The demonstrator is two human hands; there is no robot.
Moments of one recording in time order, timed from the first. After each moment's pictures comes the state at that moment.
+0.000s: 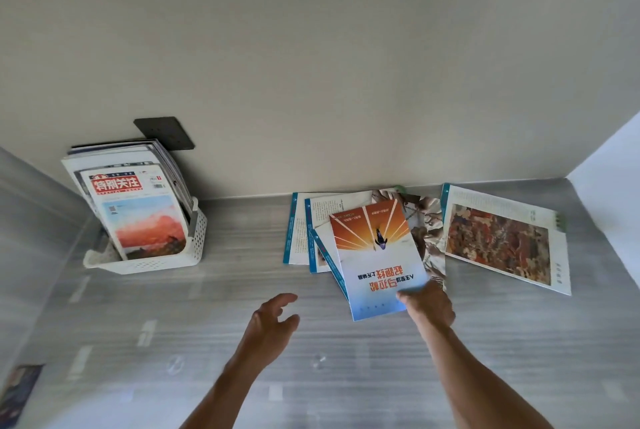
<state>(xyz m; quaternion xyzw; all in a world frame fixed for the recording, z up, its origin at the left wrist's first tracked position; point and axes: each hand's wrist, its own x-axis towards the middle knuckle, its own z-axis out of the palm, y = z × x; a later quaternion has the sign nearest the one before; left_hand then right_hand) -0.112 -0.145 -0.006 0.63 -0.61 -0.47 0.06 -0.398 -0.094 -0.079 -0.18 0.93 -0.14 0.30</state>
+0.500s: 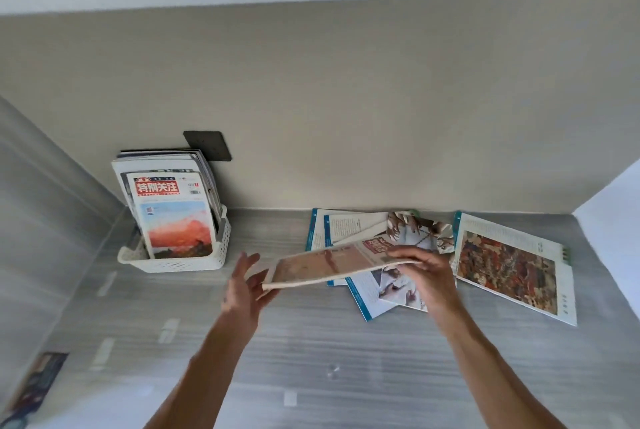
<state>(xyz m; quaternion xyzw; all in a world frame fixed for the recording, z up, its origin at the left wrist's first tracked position) -0.074 -0.196 0.058 0.59 -0.19 -0.67 0.41 -0.368 -0.120 0.049 -0.36 0.60 -0.57 0.42</state>
